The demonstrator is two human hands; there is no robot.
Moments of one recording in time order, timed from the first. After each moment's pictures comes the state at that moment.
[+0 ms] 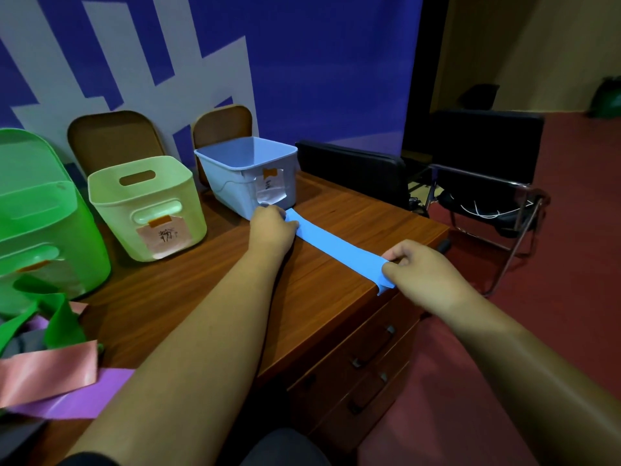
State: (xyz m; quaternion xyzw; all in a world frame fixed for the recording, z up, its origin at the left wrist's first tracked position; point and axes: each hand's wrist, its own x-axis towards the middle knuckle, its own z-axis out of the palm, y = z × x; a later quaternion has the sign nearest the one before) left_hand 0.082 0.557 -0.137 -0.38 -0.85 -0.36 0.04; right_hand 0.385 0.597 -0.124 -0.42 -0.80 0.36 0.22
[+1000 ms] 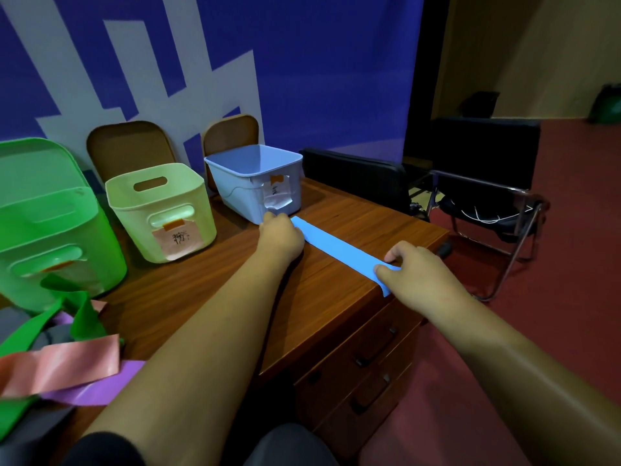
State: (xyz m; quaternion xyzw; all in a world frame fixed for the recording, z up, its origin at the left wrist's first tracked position) left_hand 0.096 0.546 -0.128 -0.40 -0.89 -0.23 0.02; right_hand 0.381 0.582 -0.121 -0.45 -0.83 0.25 0.20
